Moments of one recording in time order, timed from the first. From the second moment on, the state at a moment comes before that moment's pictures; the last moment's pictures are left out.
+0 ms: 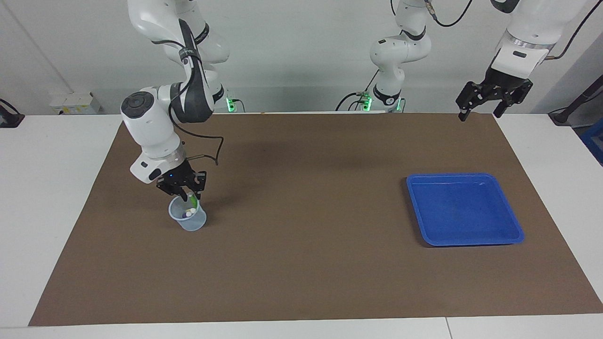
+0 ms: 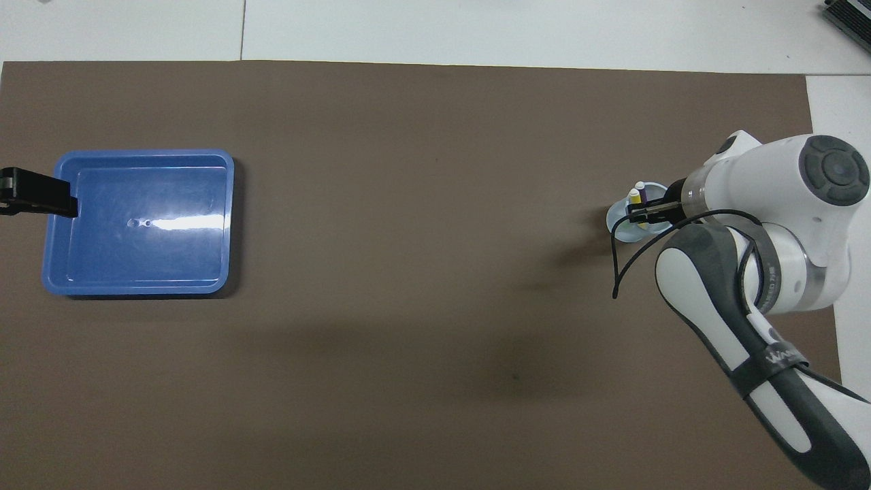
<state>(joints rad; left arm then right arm) 0.18 -0.02 -0.23 -1.49 0.02 1.52 -0.07 -0.07 0.16 0.15 -1.97 0.03 2.23 -0.05</state>
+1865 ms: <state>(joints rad) 0.21 -0.07 -0.22 -1.69 0.02 1.76 -0.01 -0.11 0.01 0.16 -1.76 0.00 1.79 -0.13</state>
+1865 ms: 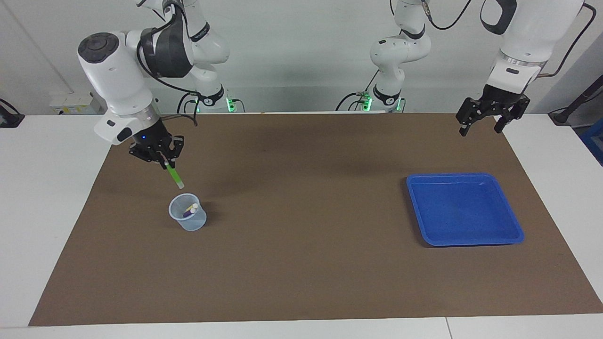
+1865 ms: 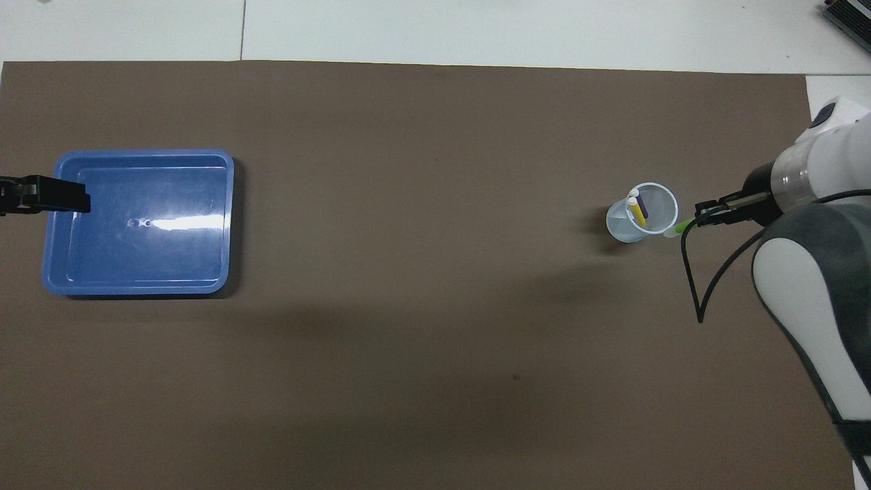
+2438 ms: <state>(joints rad) 0.22 -0.07 -0.23 -1.71 -0.05 1.67 -0.28 -0.07 -0.14 0.20 -1.75 0.13 1.56 -0.15</state>
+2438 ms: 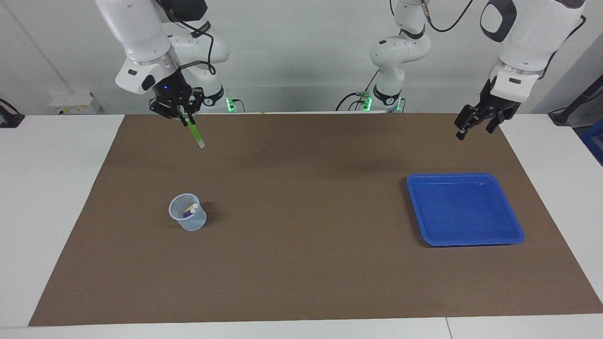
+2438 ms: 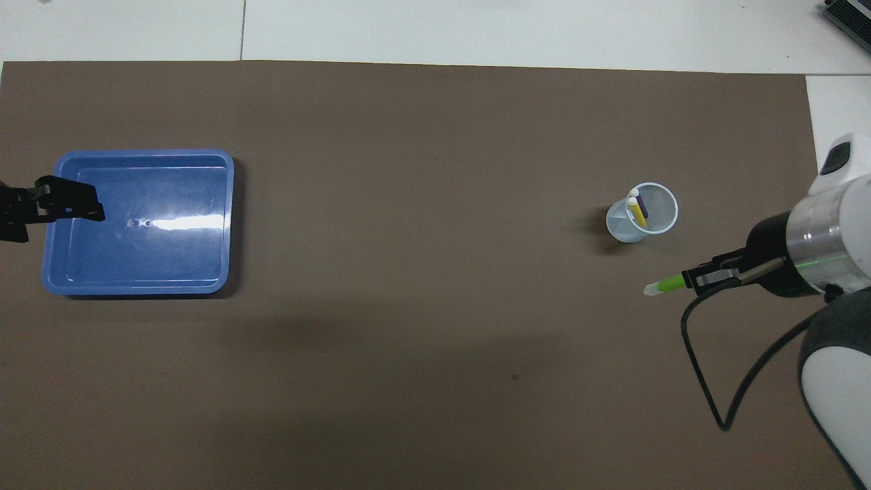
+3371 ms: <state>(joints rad) 0.19 -0.13 -0.24 -1.80 -0.25 1.52 -0.66 -0.03 -0.18 0.23 -1.76 0.34 1.55 0.31</state>
